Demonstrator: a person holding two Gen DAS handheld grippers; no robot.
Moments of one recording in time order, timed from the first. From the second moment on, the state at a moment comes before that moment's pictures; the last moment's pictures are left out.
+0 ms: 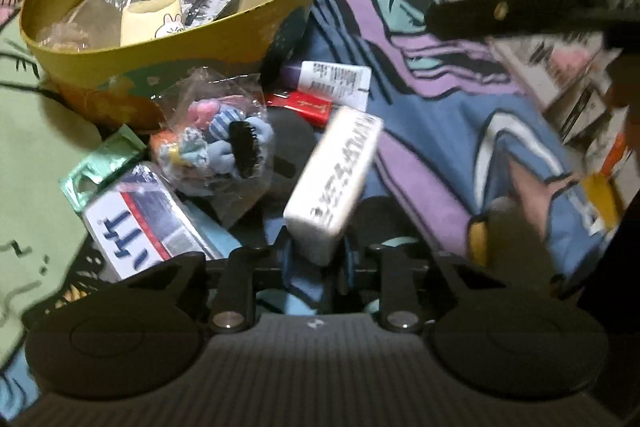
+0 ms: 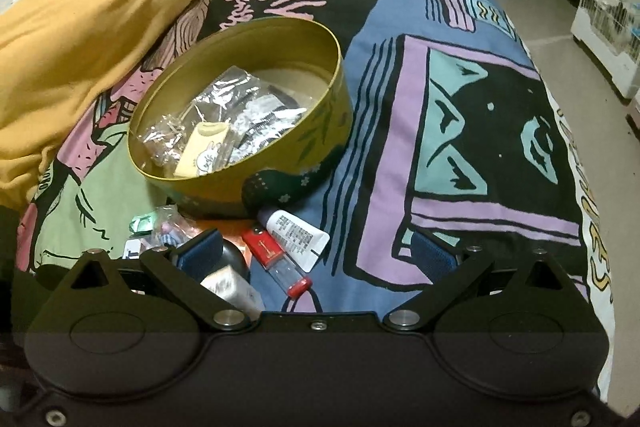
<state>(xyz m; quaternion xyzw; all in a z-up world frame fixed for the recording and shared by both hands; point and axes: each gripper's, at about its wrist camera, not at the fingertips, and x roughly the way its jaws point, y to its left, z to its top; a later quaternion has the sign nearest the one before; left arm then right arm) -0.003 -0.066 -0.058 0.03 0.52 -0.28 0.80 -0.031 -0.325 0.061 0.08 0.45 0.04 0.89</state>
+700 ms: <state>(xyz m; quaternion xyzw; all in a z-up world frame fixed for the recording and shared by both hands) -0.038 -0.034 -0.010 -0.09 0.49 -0.26 0.83 -0.033 -0.327 0.060 0.09 0.44 0.04 0.89</state>
